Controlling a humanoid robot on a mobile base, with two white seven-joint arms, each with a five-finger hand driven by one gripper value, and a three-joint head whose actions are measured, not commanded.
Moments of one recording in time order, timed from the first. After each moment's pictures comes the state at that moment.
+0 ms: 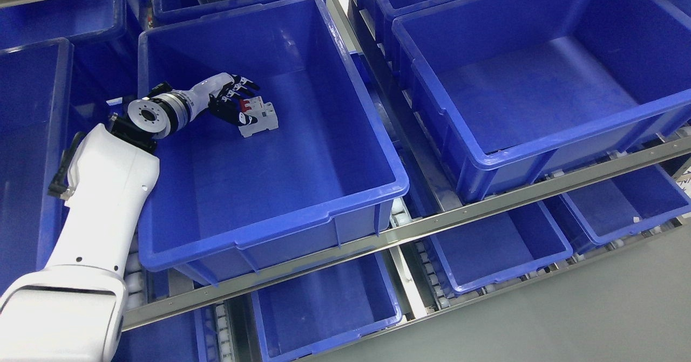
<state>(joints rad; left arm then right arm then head) -1.24 0.28 -0.28 -0.62 -0.45 0.09 -0.57 0.00 0.00 -0.04 -0.16 -0.04 0.08 0.00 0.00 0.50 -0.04</state>
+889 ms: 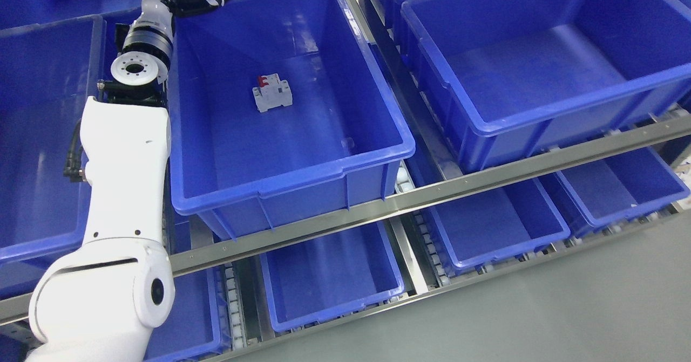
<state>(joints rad) -1.31 0.09 0.17 -0.69 -0.30 0.07 -0.05 0.00 0.00 -0.04 -0.16 -0.04 0.08 0.00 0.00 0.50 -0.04</state>
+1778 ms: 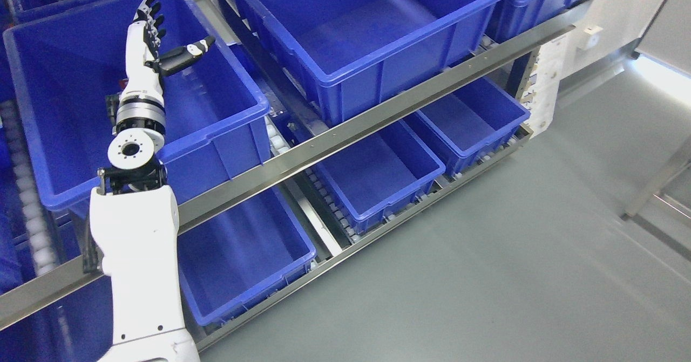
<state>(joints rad) -0.86 0.05 0.28 -1.29 -0.25 0.13 -0.05 0.00 0.00 -0.04 -0.16 -0.04 0.08 0.00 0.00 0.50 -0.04</state>
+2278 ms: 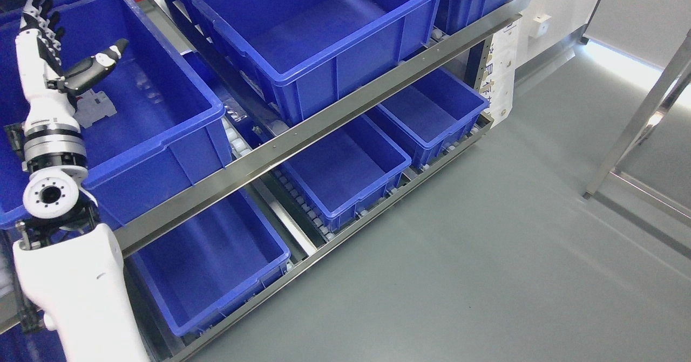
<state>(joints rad) -0.76 0.12 0.42 -1.50 -0.24 0.10 -0.07 0.00 0.00 -0.04 -0.16 -0.04 0.08 0.00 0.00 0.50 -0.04</state>
